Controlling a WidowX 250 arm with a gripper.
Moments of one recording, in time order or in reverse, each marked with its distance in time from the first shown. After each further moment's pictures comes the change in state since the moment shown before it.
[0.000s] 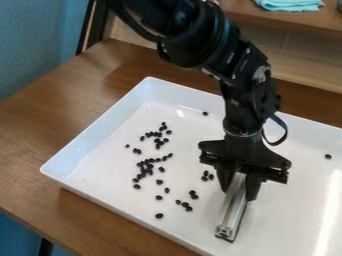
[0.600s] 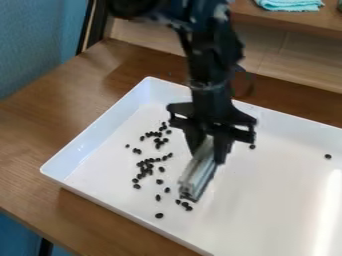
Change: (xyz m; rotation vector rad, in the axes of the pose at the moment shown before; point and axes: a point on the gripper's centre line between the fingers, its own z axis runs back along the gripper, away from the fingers) arm 0.004 0.027 0.047 -0.024 0.029 -0.018
